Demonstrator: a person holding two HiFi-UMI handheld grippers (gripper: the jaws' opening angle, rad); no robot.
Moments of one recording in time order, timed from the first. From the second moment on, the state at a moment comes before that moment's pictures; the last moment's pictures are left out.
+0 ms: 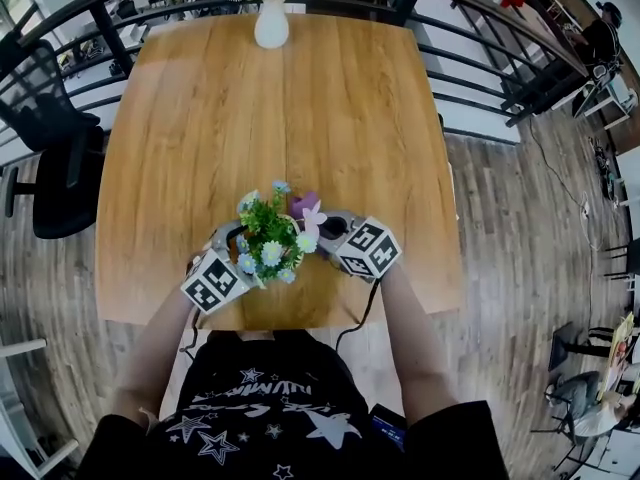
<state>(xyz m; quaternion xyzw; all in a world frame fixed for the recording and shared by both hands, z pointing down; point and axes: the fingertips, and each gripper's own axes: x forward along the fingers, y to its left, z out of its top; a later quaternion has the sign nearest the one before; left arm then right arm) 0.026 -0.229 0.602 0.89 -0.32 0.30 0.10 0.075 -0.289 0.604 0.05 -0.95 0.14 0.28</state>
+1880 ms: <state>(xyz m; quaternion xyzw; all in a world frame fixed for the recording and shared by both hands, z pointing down) 0.038 -0.224 0.608 0.84 -0.44 0.27 0.15 0.085 -0.169 0.610 0.20 -0.91 0.24 0.26</state>
